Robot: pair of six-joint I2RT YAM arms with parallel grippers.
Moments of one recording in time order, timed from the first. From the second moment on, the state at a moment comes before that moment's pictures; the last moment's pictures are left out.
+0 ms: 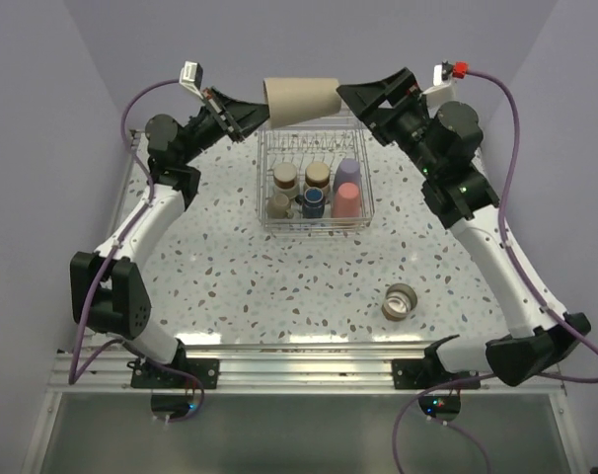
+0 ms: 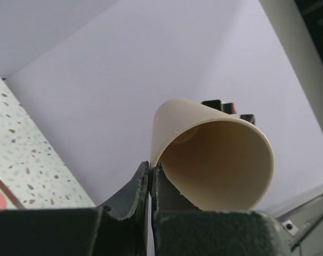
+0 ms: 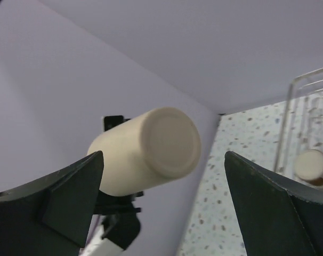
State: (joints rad) left arm -0.20 1.57 1.33 0.67 0.74 -1.40; right arm 0.42 1.31 1.57 -0.15 -0.06 0.93
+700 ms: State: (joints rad) left arm -0.21 1.64 1.31 1.03 0.66 -1.67; right arm 0.46 1.57 1.63 0.32 -0.22 1.33
